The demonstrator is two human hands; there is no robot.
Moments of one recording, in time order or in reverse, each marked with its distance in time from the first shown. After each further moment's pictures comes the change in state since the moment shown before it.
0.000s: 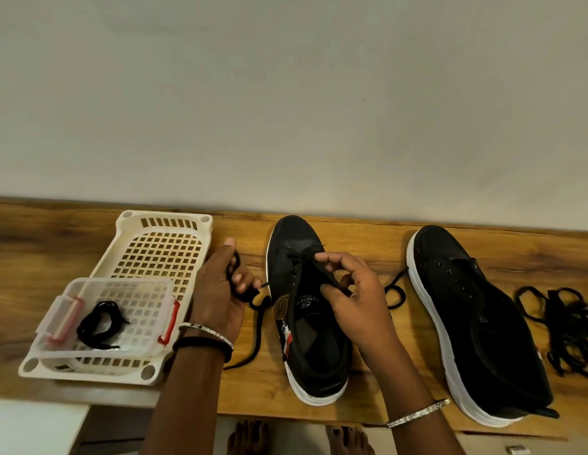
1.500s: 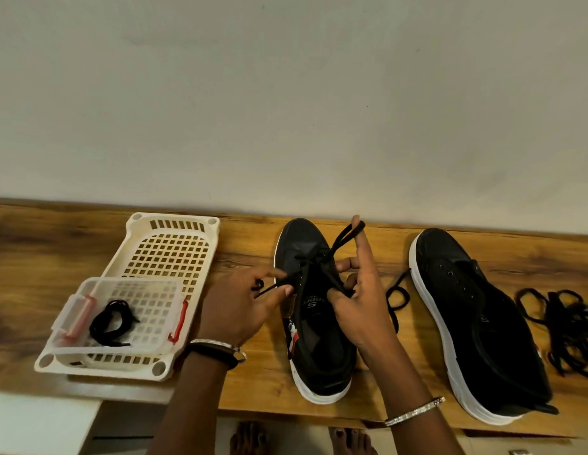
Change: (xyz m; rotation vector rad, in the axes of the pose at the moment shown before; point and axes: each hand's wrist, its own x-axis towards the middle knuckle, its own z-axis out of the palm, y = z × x) left_hand -0.011 -0.002 -0.021 1.348 -0.272 0.566; right_hand -0.004 -0.006 0.005 -0.056 0.061 -0.040
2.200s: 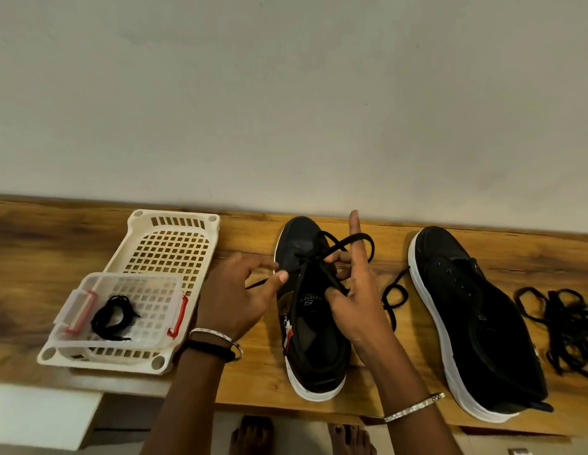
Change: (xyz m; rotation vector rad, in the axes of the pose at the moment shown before) left_hand 0.004 -0.010 0.006 0.013 0.179 0.054; right_hand -0.003 -0.007 -0.001 0.054 -0.106 0.036
